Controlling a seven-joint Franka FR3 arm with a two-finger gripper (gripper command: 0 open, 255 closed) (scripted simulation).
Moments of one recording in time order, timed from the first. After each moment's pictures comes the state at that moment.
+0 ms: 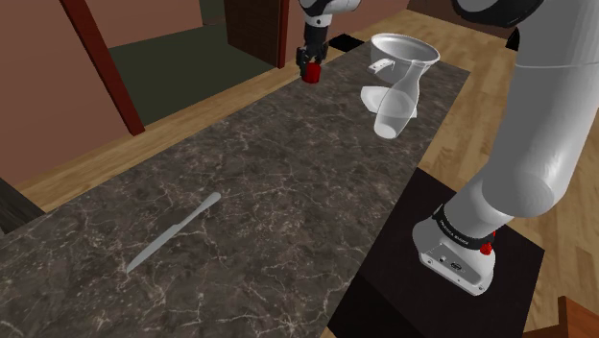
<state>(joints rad) -0.04 0.47 -0.13 -1.59 0.06 2.05 -0.20</state>
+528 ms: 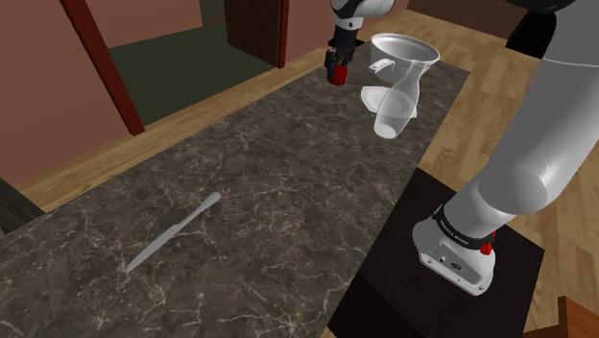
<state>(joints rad) -0.12 0.30 -0.17 -1.83 0.05 2.13 -0.33</state>
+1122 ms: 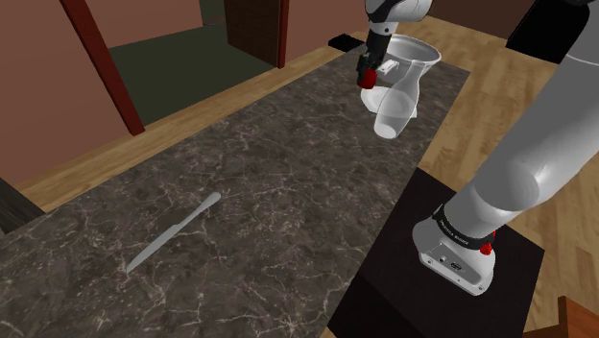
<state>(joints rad) -0.22 0.18 -0.24 -2.02 0.05 2.19 -0.51</state>
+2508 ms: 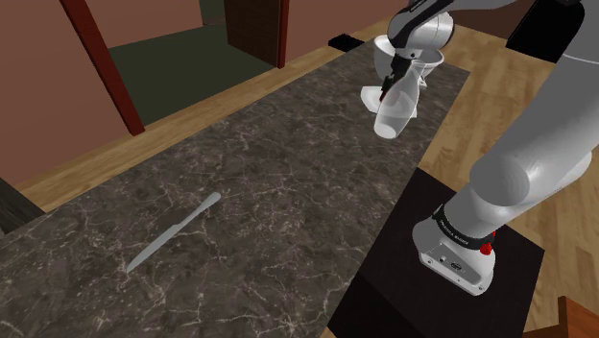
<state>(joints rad) -0.34 0.21 -0.32 -2.16 0.09 2.36 -0.74</state>
